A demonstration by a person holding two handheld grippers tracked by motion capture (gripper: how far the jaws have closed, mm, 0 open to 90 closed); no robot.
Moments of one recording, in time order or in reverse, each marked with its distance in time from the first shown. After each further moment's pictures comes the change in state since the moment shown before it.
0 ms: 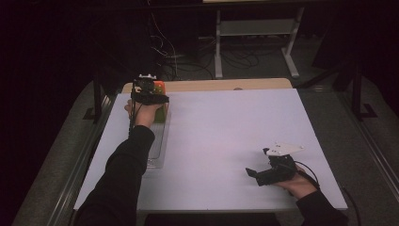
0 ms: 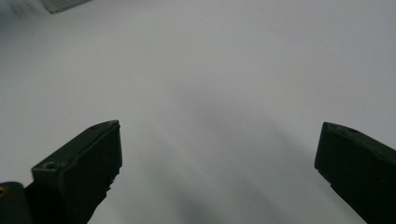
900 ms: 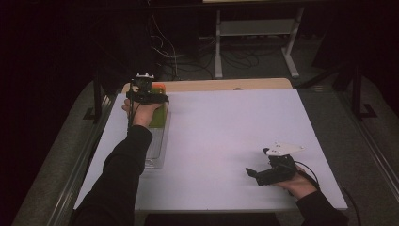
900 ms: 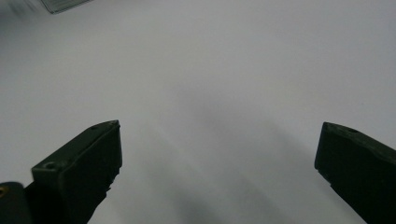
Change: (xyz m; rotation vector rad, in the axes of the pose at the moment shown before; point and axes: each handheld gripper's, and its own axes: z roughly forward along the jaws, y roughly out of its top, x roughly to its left) left arm 0.007 0.001 -0.003 -0.012 -0.008 -0.026; right arm 0.000 0.000 0.000 0.000 0.000 0.001
